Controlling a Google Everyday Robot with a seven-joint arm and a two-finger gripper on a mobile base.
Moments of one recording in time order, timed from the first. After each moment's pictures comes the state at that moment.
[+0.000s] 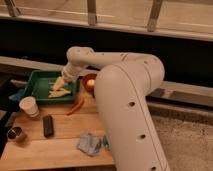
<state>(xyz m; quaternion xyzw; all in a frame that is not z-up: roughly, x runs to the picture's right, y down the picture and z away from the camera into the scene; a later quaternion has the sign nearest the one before) -0.229 -0.039 0.847 -0.36 -0.13 0.43 0.82</state>
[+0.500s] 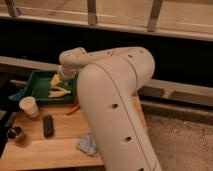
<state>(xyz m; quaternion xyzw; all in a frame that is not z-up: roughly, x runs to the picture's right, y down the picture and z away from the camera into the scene) -0.244 -0.068 0.860 -0.23 -0.13 0.51 0.82</state>
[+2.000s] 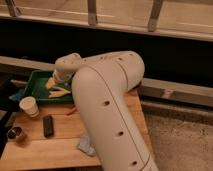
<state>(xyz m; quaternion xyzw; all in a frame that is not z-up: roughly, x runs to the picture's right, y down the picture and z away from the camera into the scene) -0.279 -0.048 0.892 -0.26 -0.15 0.49 0.82</state>
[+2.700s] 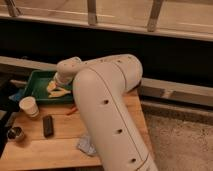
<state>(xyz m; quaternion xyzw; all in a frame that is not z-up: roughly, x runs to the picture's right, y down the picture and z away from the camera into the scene) -0.281 -0.033 0.904 -0.27 -0.14 0.49 0.82</state>
